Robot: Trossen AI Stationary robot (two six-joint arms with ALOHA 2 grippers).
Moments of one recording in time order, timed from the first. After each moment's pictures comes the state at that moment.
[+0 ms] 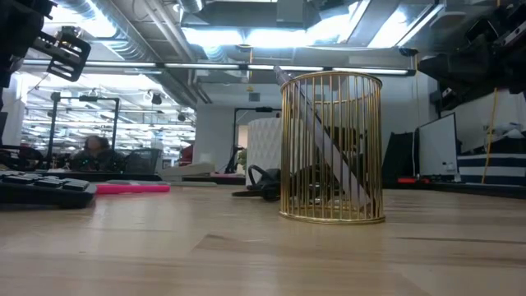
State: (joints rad) left arm -0.08 0.01 0.05 -0.05 0.70 -0.20; right arm 0.02 0.00 0.01 0.05 0.06 0.20
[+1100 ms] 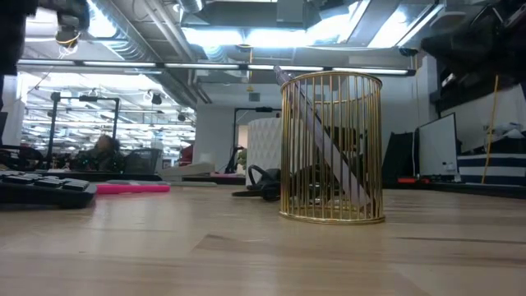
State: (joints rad) left arm -0.08 0.01 0.04 0.29 0.69 -0.01; right arm 0.02 0.00 0.01 0.18 0.02 0.26
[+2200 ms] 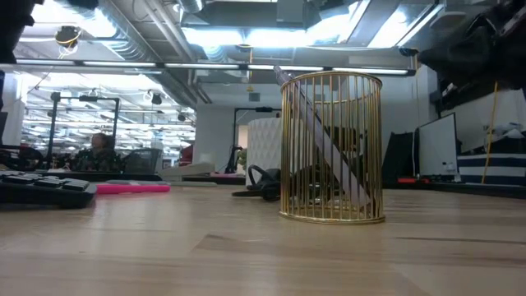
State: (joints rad) left arm -0.08 0.01 0.05 0.52 0.41 0.06; right arm 0.02 0.02 0.01 0.12 0.07 0.34
